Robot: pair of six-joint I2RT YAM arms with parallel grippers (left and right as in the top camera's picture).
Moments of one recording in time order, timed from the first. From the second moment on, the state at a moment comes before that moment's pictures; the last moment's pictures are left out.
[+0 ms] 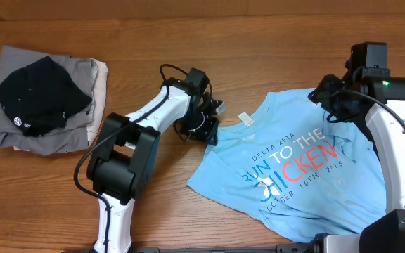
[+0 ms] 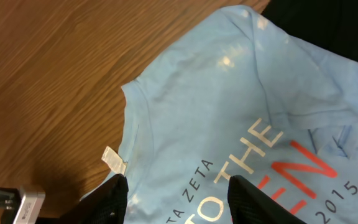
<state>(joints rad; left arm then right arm) -0.45 2.17 1.49 -0.91 0.50 0.00 -0.08 1.55 1.38 -0.99 -0.11 0.51</state>
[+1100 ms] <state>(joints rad) -0.17 2.18 1.58 -1.16 0.47 0.01 -0.37 2.01 1.35 -0.63 0.03 0.52</state>
